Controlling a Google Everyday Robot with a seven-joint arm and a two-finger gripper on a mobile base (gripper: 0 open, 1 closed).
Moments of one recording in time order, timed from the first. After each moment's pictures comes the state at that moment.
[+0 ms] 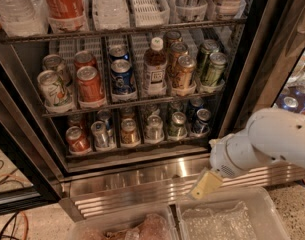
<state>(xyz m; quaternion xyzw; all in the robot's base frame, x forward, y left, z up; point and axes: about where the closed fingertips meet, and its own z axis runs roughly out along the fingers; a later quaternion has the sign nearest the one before) 0.448 -0.146 0.694 -0.51 0.83 0.09 0.22</state>
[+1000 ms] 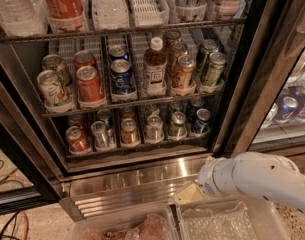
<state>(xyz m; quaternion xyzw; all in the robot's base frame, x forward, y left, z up) 0.454 -0.125 0.623 -0.37 0.88 0.10 0.28</state>
